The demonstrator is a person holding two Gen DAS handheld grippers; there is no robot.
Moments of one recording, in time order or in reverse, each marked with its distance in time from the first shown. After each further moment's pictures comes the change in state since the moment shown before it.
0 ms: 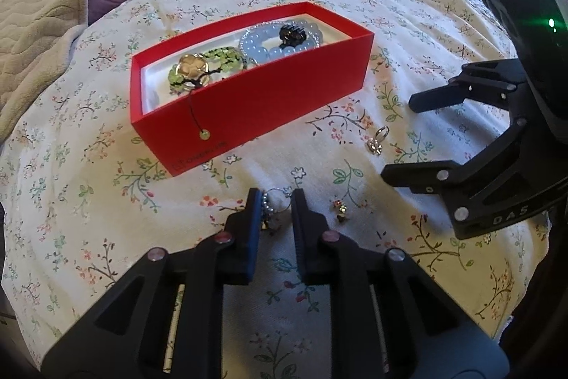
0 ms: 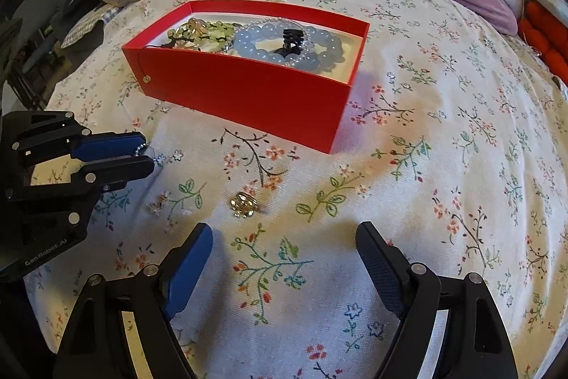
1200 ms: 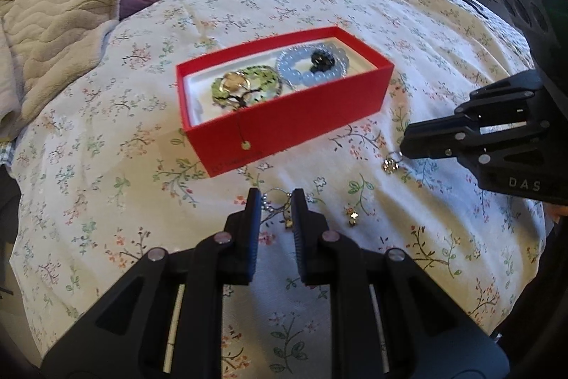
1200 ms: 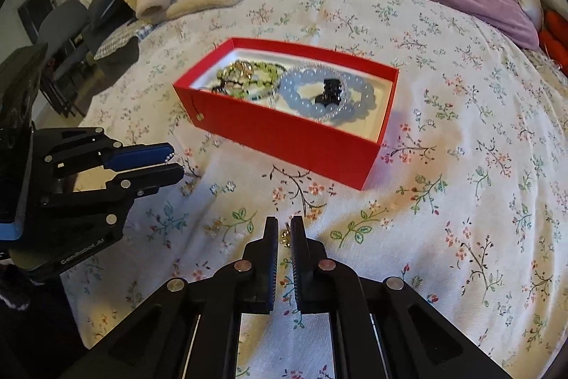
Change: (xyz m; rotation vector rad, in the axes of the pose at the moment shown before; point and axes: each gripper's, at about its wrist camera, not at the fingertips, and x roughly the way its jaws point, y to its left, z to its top) left arm -0.026 0.011 0.006 -0.087 -0.016 0.077; right arm -0.034 0.003 0.018 -0.021 -0.060 0.141
